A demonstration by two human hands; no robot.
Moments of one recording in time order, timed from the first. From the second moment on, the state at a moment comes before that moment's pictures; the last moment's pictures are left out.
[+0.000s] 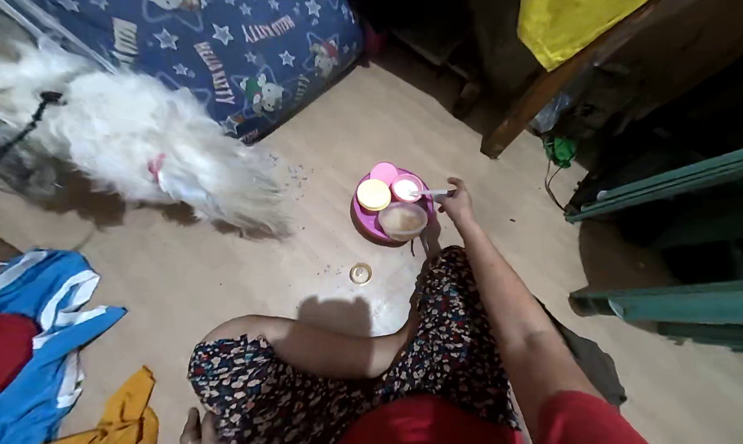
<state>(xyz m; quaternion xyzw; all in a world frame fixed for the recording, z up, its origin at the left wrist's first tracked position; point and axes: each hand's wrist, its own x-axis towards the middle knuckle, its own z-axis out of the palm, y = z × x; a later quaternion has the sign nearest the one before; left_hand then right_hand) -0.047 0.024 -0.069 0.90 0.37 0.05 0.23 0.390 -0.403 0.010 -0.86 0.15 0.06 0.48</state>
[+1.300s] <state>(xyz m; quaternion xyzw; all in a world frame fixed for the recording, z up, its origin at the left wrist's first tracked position) -0.005 0.056 -0.095 0.85 0.48 0.14 0.13 0.487 -0.233 -0.053 -0.60 0.25 0.18 0.74</state>
